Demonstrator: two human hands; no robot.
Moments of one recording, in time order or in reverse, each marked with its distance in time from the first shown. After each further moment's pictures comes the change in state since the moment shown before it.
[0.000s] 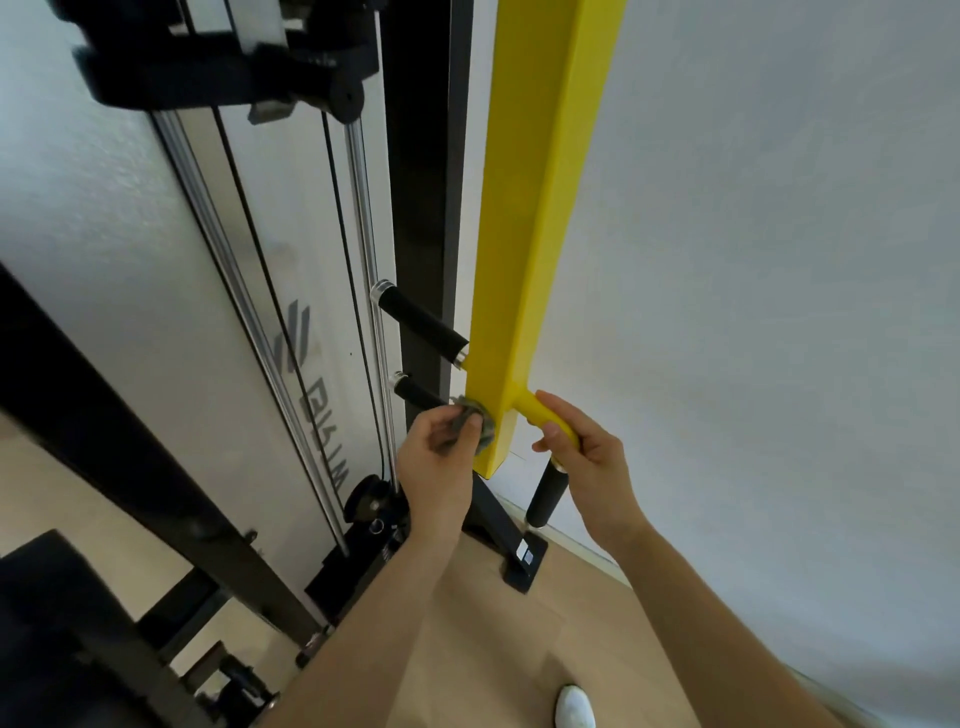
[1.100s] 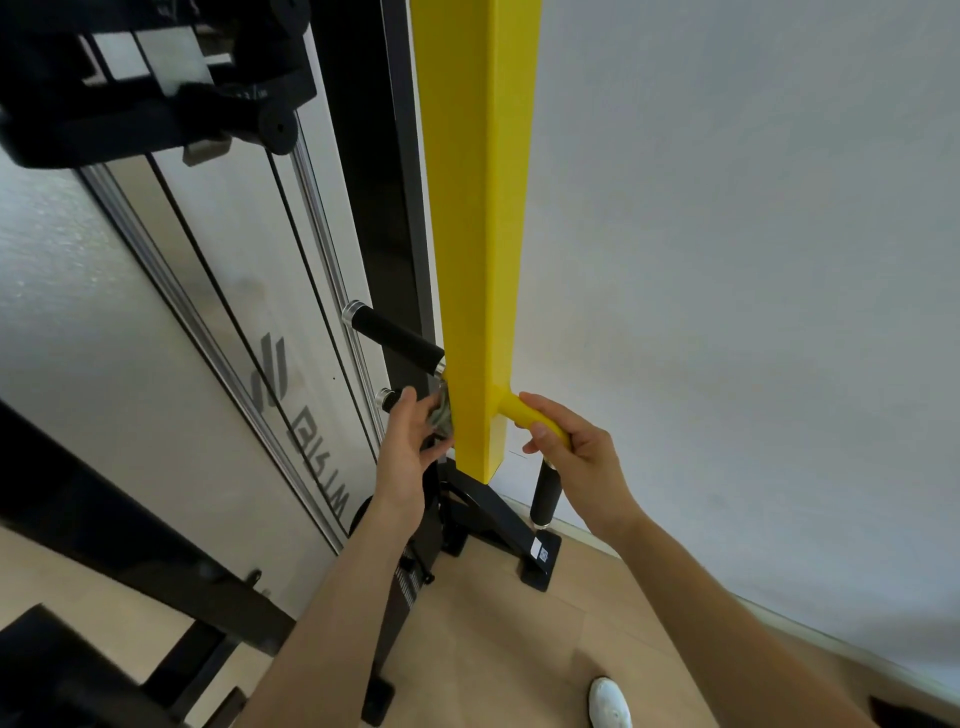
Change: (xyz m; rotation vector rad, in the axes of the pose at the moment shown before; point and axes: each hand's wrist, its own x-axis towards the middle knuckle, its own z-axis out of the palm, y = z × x) left_hand 0.039 0.031 -0.012 -0.105 -0.327 -0.324; right_hand 0.004 0.007 -0.002 0.000 0.003 -0.048
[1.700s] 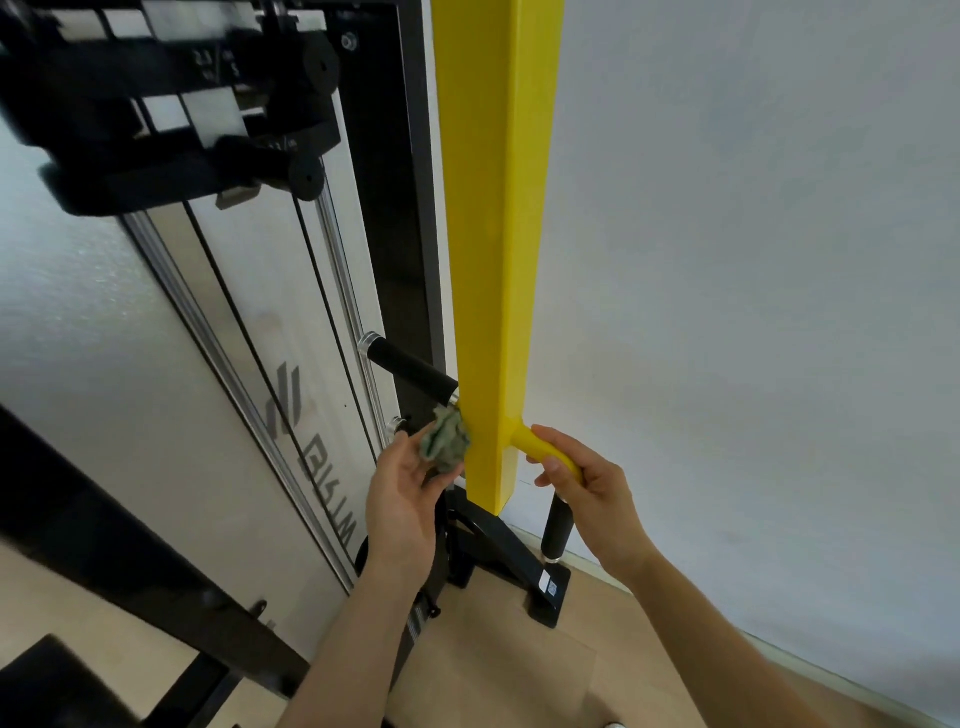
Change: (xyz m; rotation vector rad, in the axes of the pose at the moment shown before) left_hand -0.023 0.010 -0.003 -0.332 0.086 0.076; right_hand 0.003 0.003 -0.002 -0.003 -0.001 -0.028
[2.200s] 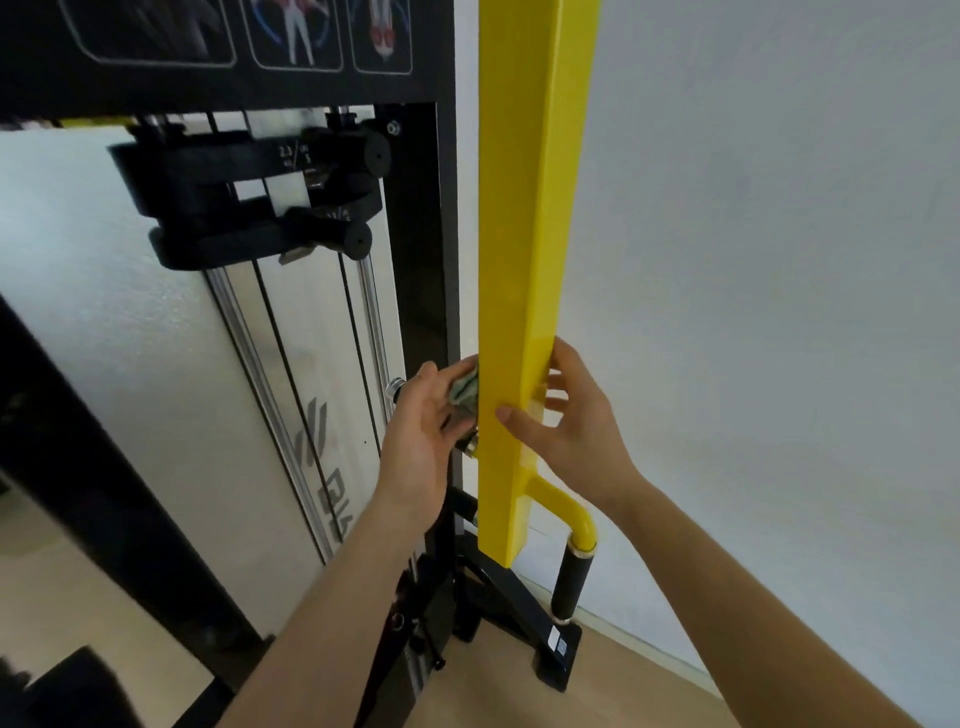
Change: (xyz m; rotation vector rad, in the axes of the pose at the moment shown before) left_hand -0.001 0.083 0.053 0.184 -0.316 0.191; right_hand 0.058 -0.105 0.020 -0.321 0.012 -0.264
